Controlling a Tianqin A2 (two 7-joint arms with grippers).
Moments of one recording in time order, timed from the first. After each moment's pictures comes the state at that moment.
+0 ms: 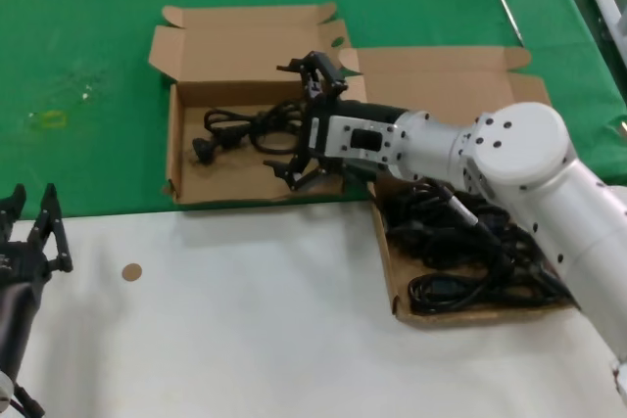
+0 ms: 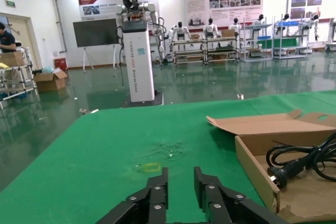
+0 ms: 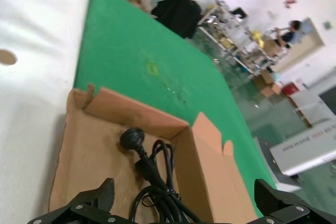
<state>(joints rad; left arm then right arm) 0.00 -0.30 1.60 -1.60 -1.80 0.00 0.00 0.89 0.20 -2.02 0.84 1.47 -0.58 -0.54</state>
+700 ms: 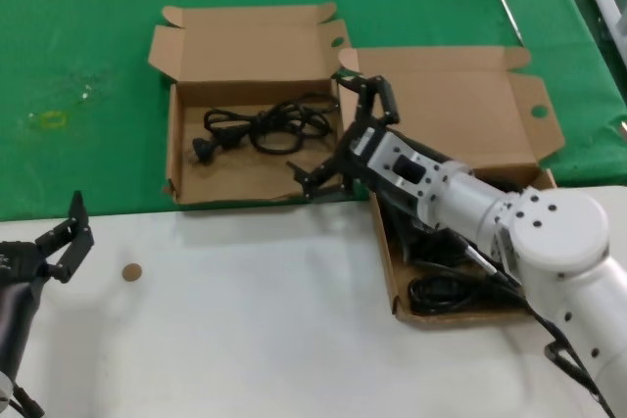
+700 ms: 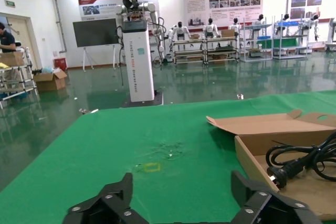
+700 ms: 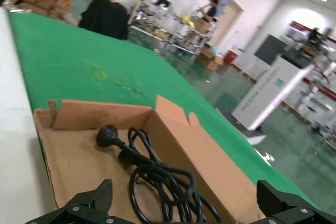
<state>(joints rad) 0.00 -0.30 1.60 -1.60 -1.80 0.00 0.00 0.61 0.23 -1.89 1.08 1.57 -0.40 -0.38</state>
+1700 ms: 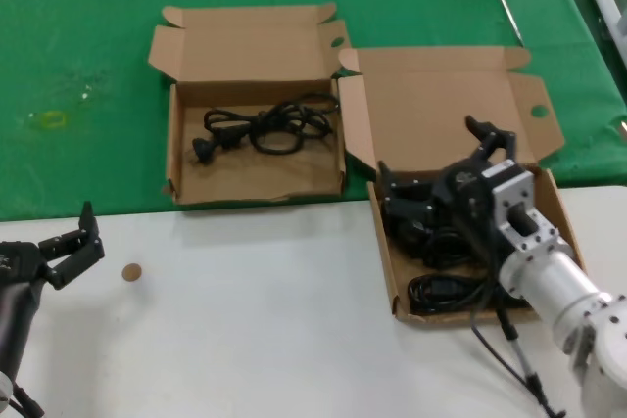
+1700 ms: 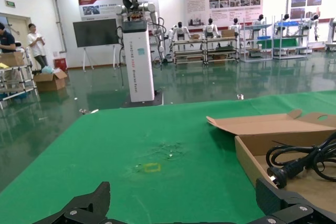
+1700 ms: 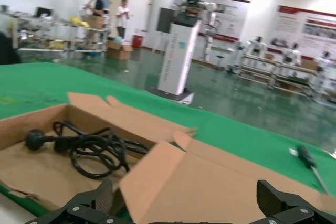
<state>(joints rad) 0.00 -0.30 1.60 -1.60 -1.80 0.00 0.00 0.21 0.28 -1.70 1.42 1.72 -0.14 -0.13</state>
